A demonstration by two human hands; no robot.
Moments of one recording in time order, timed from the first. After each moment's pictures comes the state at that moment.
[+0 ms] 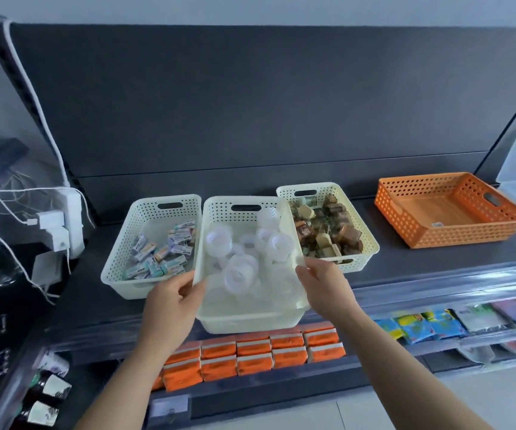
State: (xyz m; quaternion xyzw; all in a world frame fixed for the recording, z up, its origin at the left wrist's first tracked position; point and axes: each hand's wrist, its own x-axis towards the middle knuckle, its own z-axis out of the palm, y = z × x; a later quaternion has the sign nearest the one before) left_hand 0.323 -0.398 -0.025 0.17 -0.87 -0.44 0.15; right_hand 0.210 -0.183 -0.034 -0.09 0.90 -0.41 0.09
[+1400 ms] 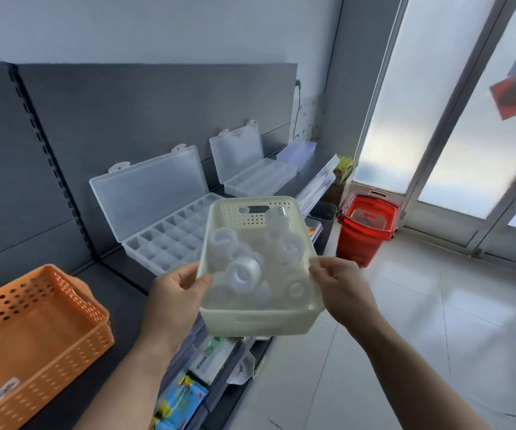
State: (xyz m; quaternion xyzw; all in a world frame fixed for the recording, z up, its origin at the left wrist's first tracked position) left_hand -0.035 0.321 0.015 -0.16 -0.73 -0.65 -0.10; right_hand 0.072 0.529 0.021 0.31 0.83 -0.42 -0.19
